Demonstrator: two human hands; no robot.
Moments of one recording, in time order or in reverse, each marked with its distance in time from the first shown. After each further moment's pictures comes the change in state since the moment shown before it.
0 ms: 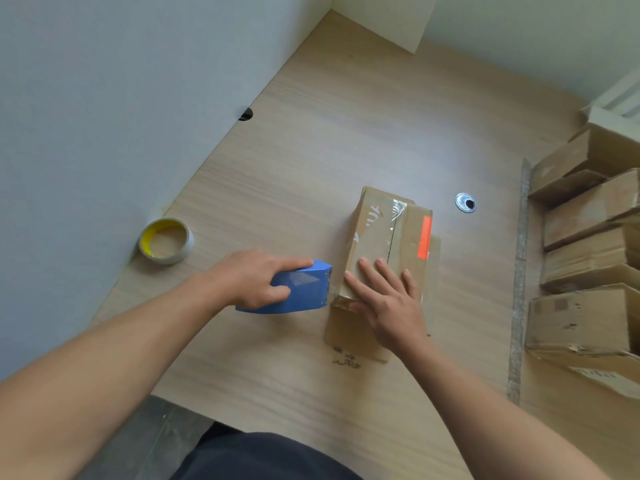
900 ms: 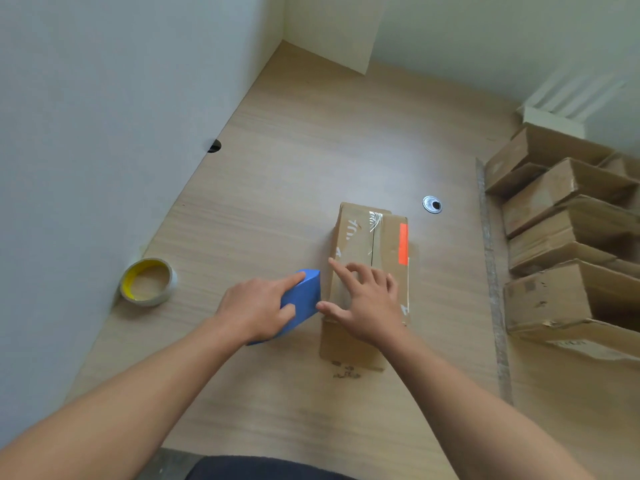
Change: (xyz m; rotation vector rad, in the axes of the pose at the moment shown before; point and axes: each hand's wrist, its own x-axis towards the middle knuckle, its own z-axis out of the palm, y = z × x) left_hand -0.002 0.026 0.004 0.077 0.126 -0.092; right_hand 0.028 -0.041 -0.035 0.085 -0.181 0.300
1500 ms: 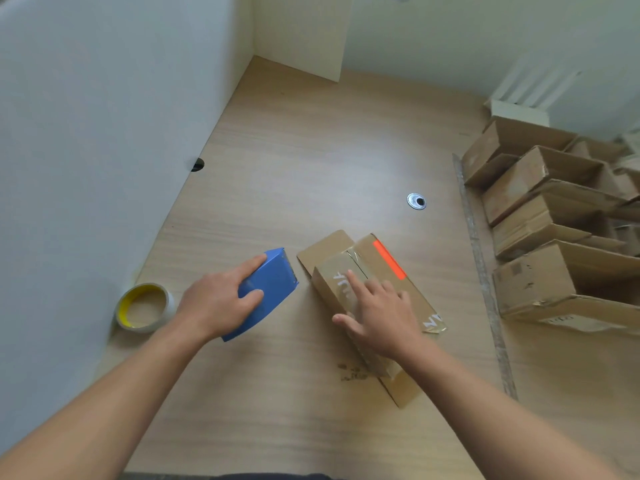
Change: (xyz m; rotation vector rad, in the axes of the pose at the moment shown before) left_hand -0.002 -0.049 -0.030 -0.259 0.140 -0.067; right_hand -0.025 0.003 -0.013 -0.141 -0.005 0.056
